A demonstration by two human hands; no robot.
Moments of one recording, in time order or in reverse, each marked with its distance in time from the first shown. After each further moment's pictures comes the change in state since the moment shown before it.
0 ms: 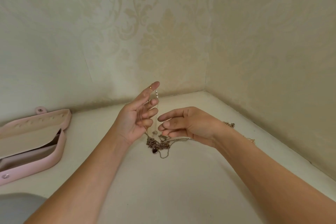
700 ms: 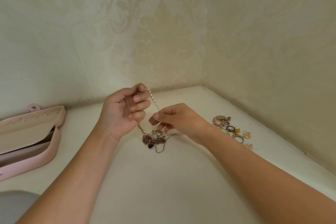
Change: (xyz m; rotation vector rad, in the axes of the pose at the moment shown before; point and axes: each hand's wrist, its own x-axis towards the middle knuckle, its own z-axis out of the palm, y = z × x) left_hand -0.002 0.011 -0.012 -0.226 -0.334 -0.078; right_hand 0.010 0.013 0.013 -0.302 0.146 -0.123
